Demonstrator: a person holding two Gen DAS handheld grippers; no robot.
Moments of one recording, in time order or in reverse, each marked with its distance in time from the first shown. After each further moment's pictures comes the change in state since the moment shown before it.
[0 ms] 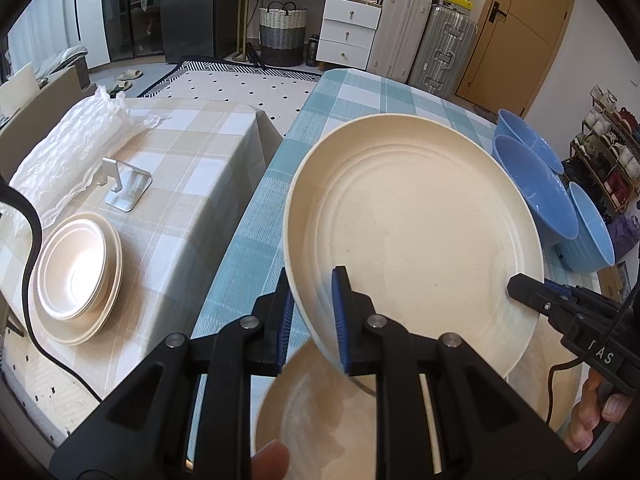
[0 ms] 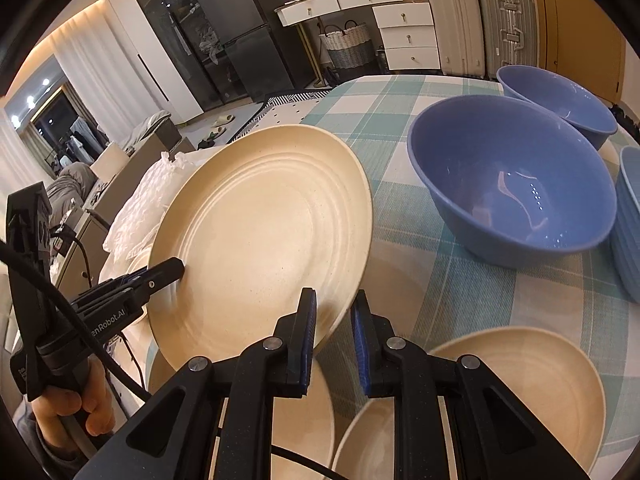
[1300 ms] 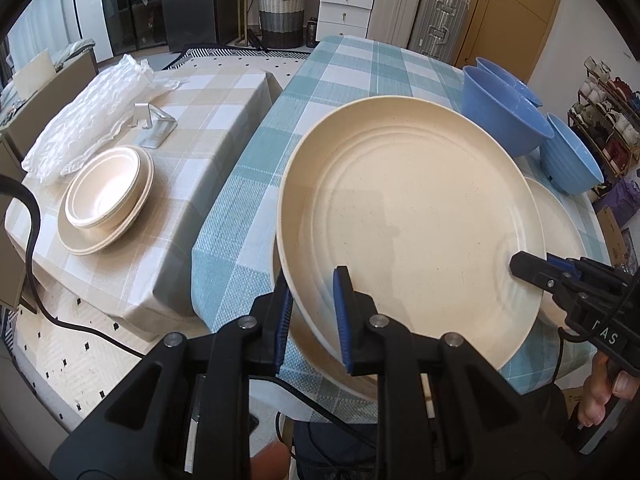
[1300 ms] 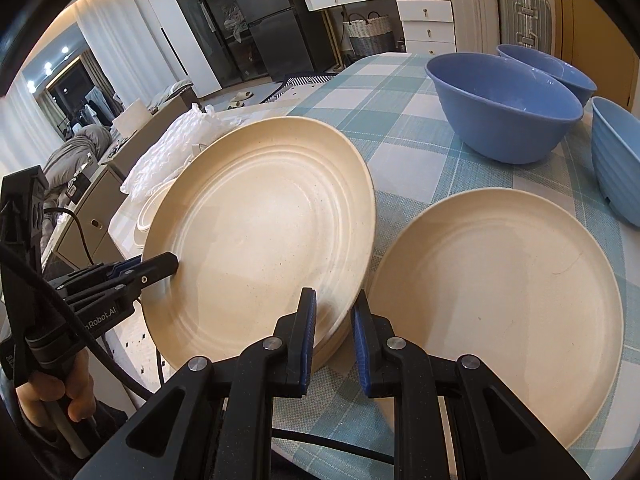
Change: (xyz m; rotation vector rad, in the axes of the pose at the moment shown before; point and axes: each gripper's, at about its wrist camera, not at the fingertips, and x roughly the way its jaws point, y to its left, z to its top) left arm -0.063 0.003 -0.118 0.032 0.063 0.025; right arm -0.035 0.019 -0.094 -0.088 0.033 0.013
